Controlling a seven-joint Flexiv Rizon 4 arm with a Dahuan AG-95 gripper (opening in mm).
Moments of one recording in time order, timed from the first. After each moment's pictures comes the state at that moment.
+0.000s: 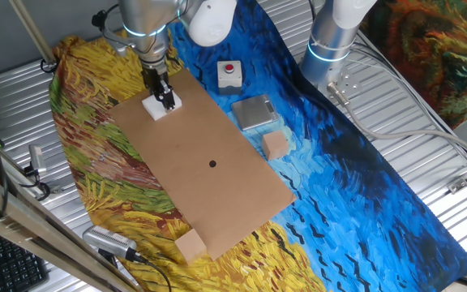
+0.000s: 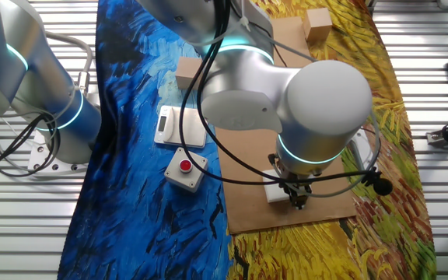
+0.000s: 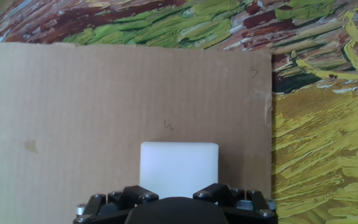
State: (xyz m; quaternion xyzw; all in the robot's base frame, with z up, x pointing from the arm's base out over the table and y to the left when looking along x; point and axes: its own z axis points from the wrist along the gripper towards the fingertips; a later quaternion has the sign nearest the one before) arm 0.507 -0.130 0.026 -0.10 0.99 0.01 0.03
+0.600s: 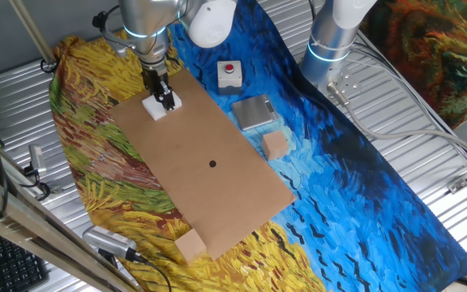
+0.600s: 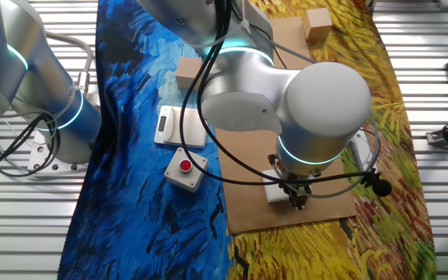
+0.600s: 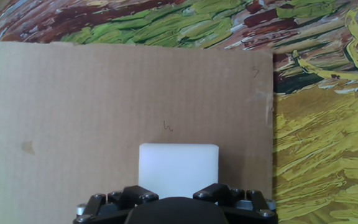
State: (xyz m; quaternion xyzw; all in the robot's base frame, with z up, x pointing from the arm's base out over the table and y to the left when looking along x) arm 0.507 -0.130 0.024 -0.10 0.99 0.01 0.03
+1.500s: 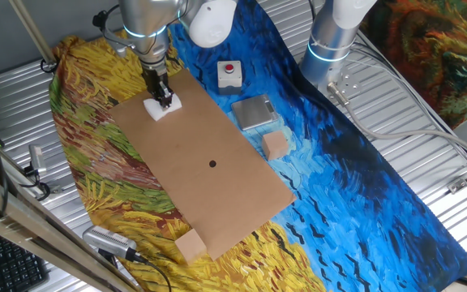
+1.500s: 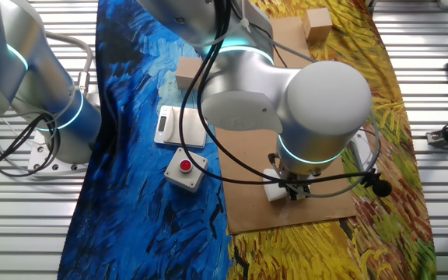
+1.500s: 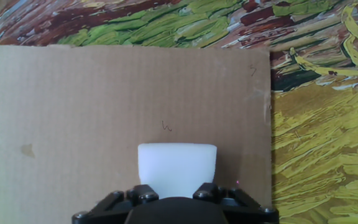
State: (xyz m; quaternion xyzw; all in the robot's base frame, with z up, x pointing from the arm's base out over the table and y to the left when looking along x) arm 0.506 -0.130 0.028 -0.09 1.00 0.01 0.03
